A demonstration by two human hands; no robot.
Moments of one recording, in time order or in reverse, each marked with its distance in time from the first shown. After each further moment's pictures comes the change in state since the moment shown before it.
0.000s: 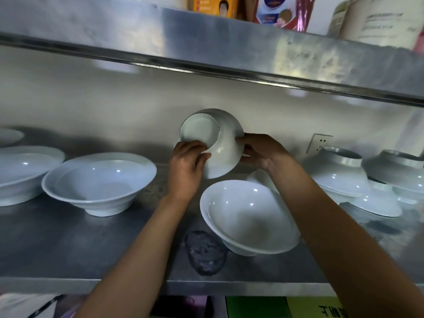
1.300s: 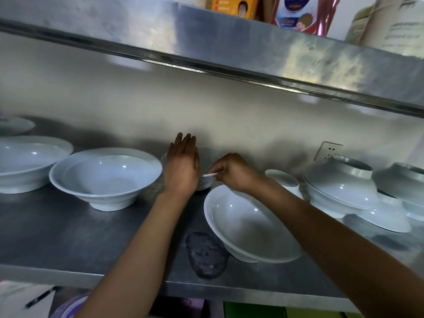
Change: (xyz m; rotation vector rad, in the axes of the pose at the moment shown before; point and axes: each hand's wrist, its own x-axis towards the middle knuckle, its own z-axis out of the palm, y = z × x) left_hand 0.003 -0.026 0.001 0.297 -0.188 -0.127; right_hand 0.011 0.052 0.040 -1.115 -0.279 -0.595
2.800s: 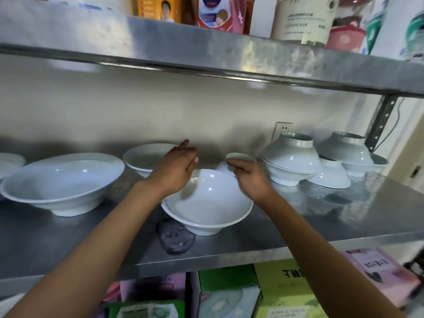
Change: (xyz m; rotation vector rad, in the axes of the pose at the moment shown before) left_hand -0.012 0.057 -0.011 -0.098 -0.569 0.326; right_hand -0.125 0.047 -0.017 0.396 0.418 0.481
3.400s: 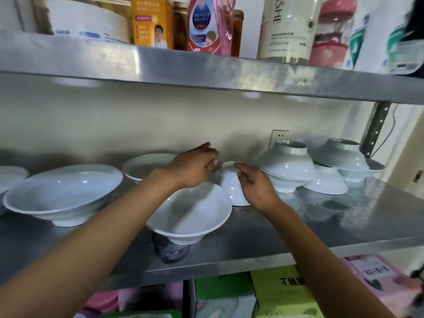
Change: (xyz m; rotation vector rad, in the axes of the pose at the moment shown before) left_hand 0.033 0.051 -0.023 0.071 -0.168 0.098; right_hand -0.016 0.001 -0.027 -0.198 0.079 -0.110
